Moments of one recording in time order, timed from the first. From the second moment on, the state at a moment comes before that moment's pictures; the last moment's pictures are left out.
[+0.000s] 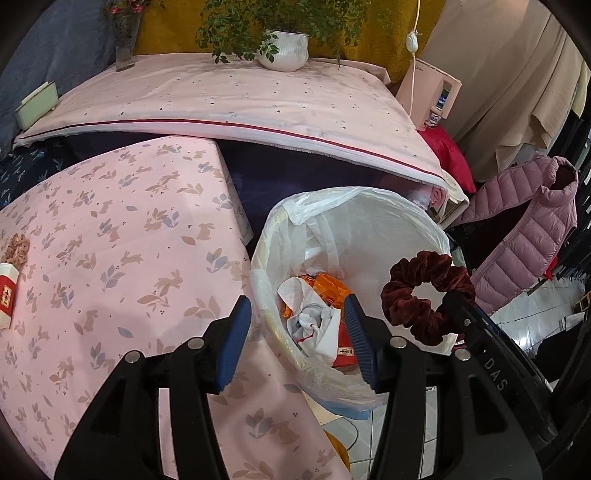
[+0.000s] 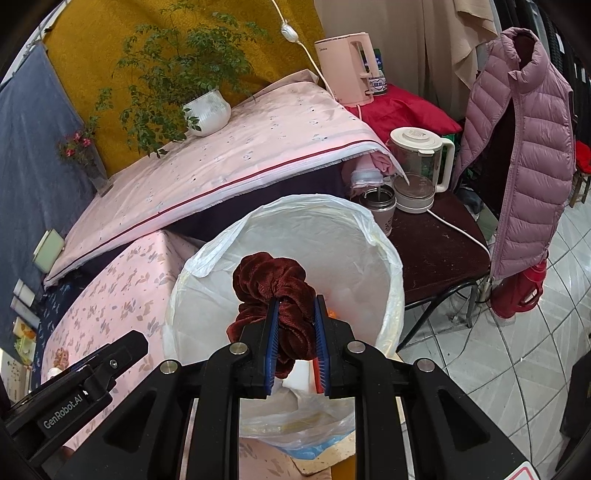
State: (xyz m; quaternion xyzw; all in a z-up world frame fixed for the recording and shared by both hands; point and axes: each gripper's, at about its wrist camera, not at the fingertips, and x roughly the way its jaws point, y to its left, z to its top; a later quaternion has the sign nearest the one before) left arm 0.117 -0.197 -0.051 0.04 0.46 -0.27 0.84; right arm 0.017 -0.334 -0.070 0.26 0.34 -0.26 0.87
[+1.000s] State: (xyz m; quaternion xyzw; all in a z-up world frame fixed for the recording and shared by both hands) left arm 0.124 -0.083 -0.059 0.00 0.46 -0.17 0.87; right arm 0.056 -0.226 -0.057 0.17 0.37 -0.19 0.89
